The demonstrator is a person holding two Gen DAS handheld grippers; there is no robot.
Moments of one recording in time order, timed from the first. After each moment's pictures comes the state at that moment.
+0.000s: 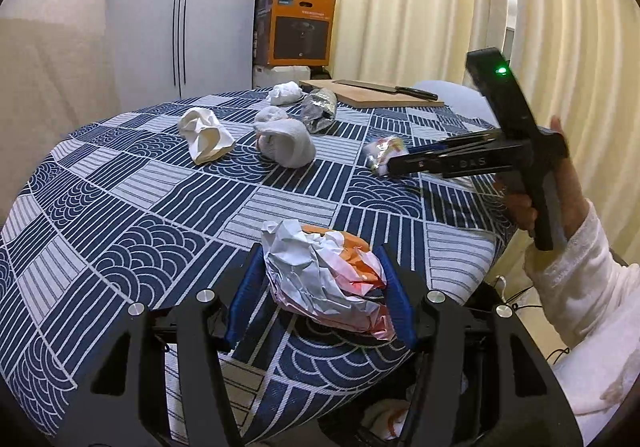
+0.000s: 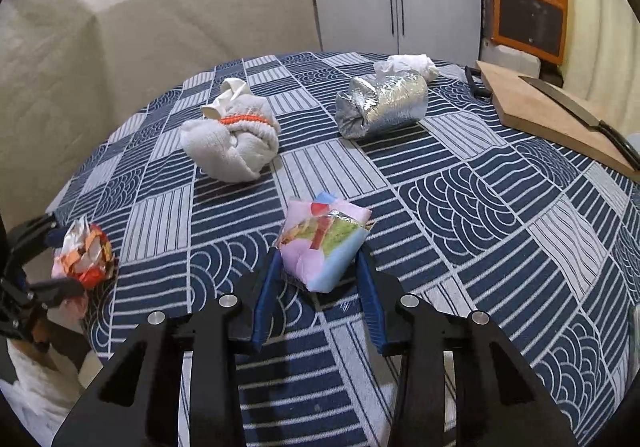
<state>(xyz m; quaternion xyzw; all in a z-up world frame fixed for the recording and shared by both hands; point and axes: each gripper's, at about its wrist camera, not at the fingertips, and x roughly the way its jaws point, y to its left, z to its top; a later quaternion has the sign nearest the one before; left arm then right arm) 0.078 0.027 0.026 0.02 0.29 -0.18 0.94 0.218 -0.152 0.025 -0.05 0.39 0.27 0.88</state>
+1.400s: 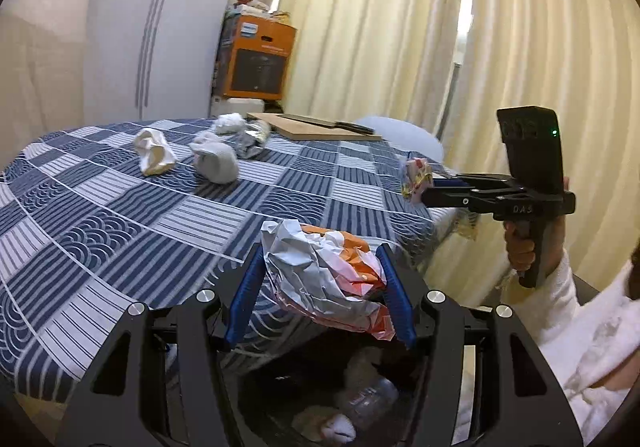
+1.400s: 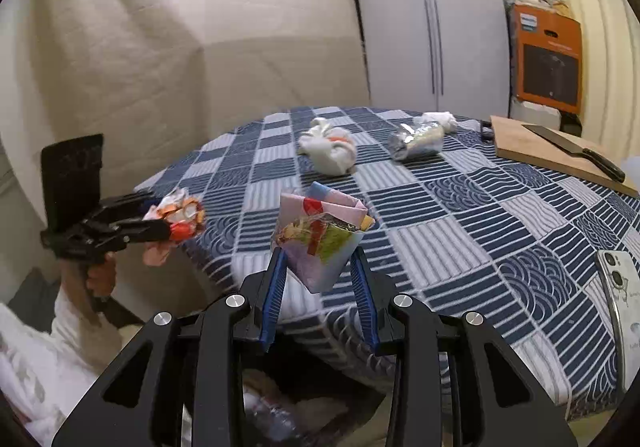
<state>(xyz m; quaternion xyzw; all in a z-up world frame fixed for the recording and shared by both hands) 0.016 0.010 0.033 -0.04 0.22 -0.27 0.94 0.058 -0.211 0.060 -0.03 0.28 0.36 0.89</state>
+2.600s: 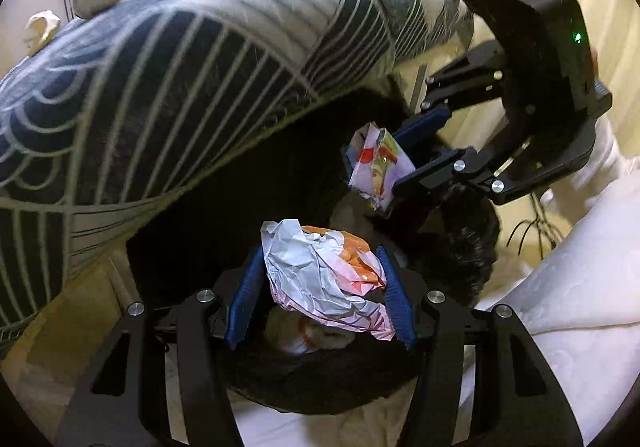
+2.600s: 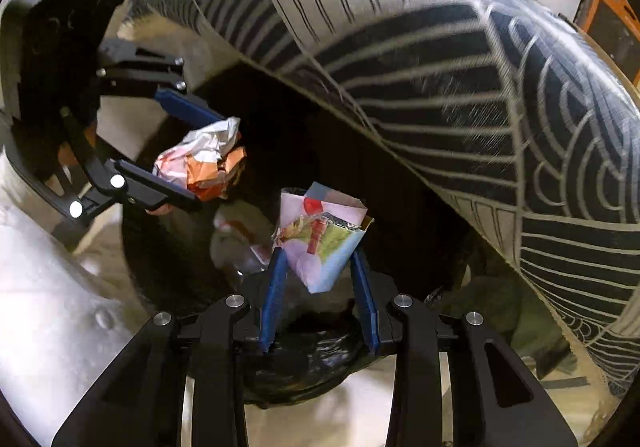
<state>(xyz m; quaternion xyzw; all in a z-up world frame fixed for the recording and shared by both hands) 0.036 -0.071 -0.088 0.12 0.45 -0.31 0.83 0.052 -0.148 -0.093 -0.21 0.48 0.36 0.77</state>
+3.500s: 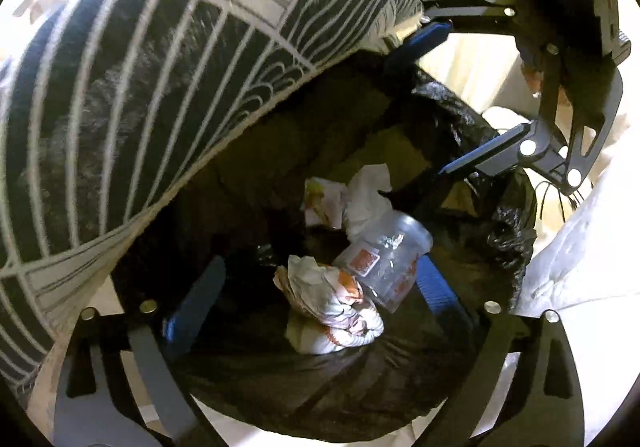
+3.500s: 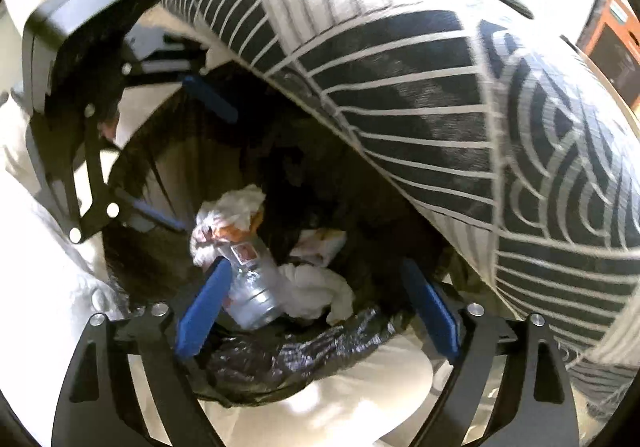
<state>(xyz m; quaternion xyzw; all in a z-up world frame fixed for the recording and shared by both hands) 0.064 -0.087 -0.106 0.19 0.45 -0.31 0.81 0.044 -0.158 -0.087 -0.22 0.45 0.36 0.79</state>
